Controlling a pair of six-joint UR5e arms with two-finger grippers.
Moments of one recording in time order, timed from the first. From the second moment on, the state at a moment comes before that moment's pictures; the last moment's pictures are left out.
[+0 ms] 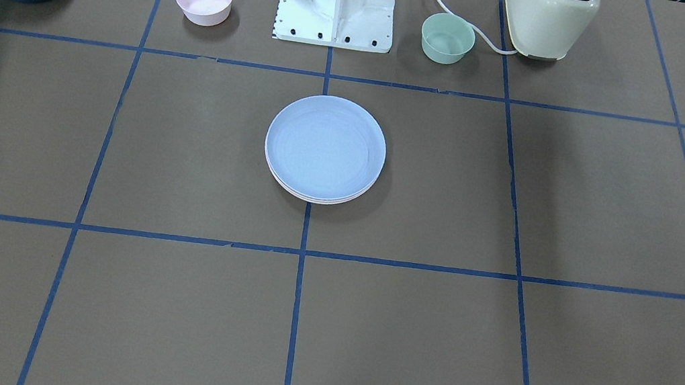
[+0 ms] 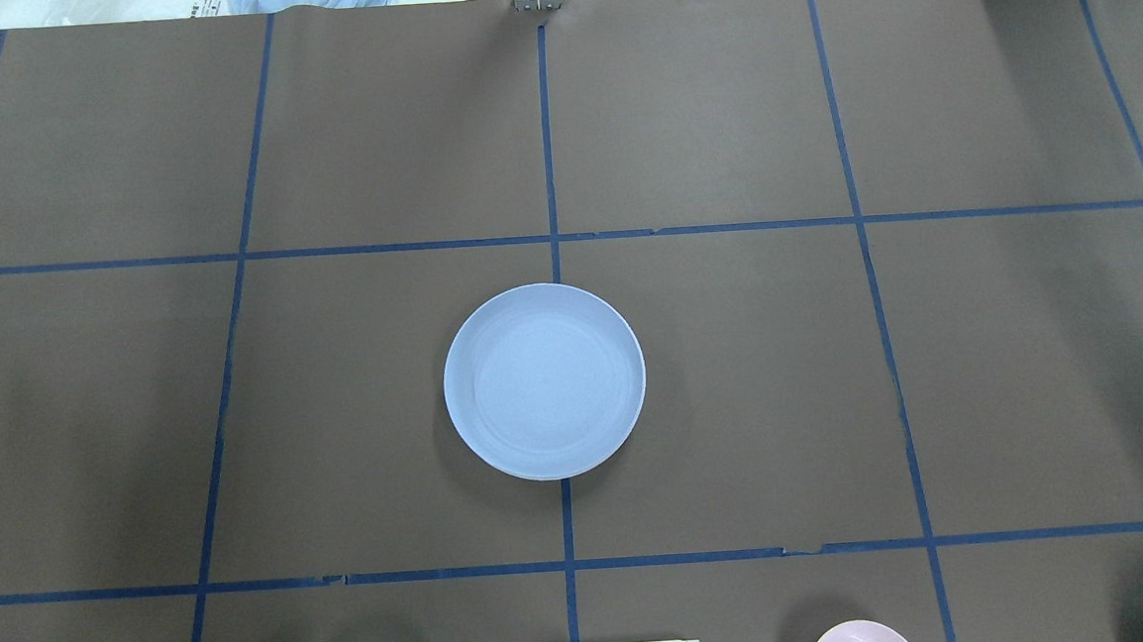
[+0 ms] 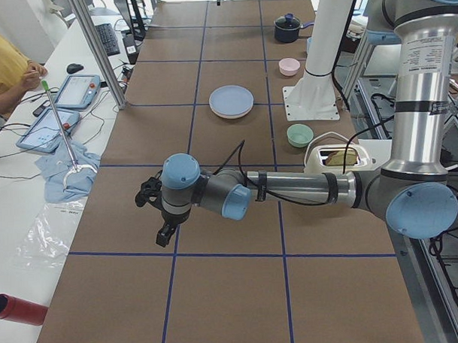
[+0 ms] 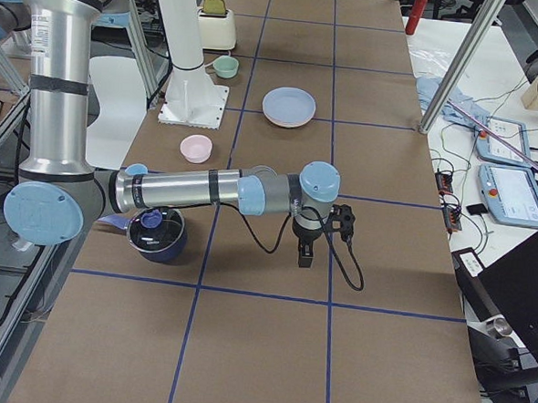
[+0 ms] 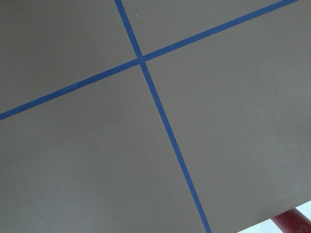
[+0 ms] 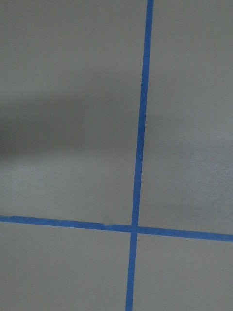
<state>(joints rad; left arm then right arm) -1.55 -1.60 -1.58 -1.91 -2.32 0.12 1.44 -1.61 1.75 -1.57 2.36 0.14</state>
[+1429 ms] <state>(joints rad) -1.55 -1.58 -1.62 -1.94 -2.32 0.12 1.44 -1.59 1.71 -1.56 2.40 0.14</state>
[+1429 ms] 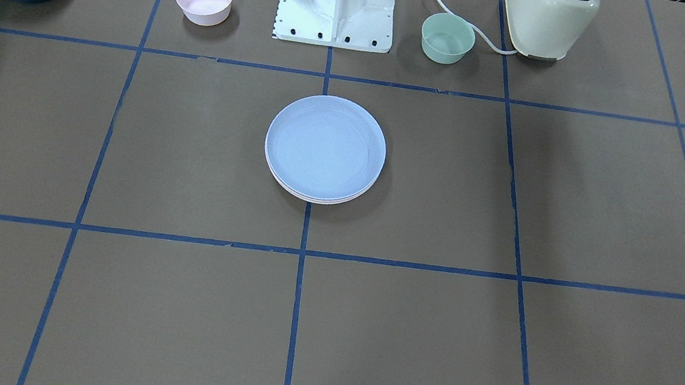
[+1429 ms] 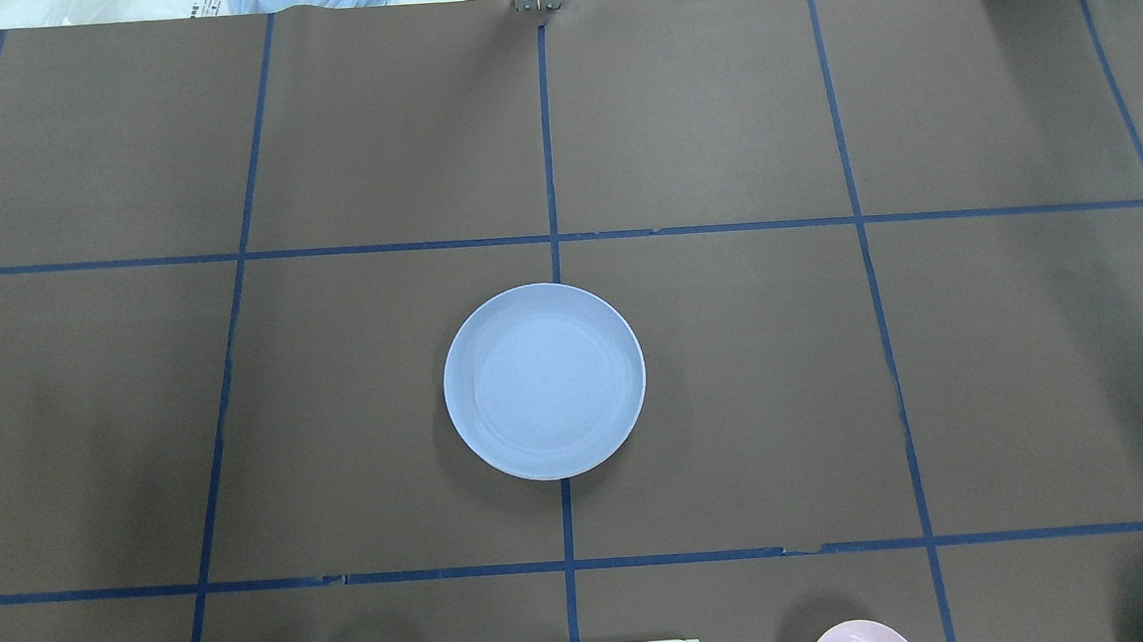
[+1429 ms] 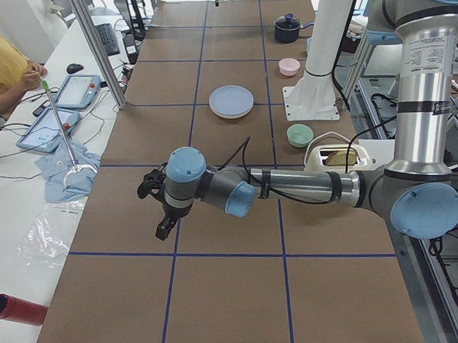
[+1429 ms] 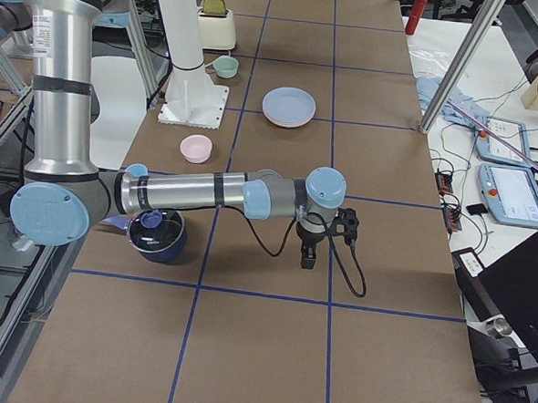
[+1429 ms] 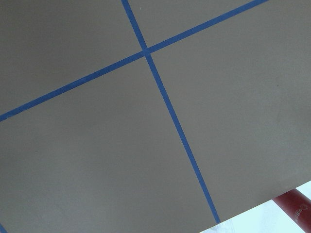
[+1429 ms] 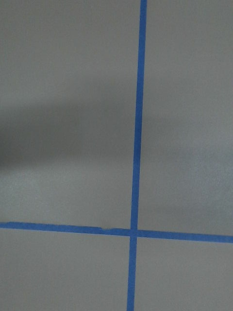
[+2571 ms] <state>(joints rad) -1.56 -1.59 -1.65 -1.94 -2.31 0.11 1.44 -1.59 1.72 -1.56 2.40 0.14</state>
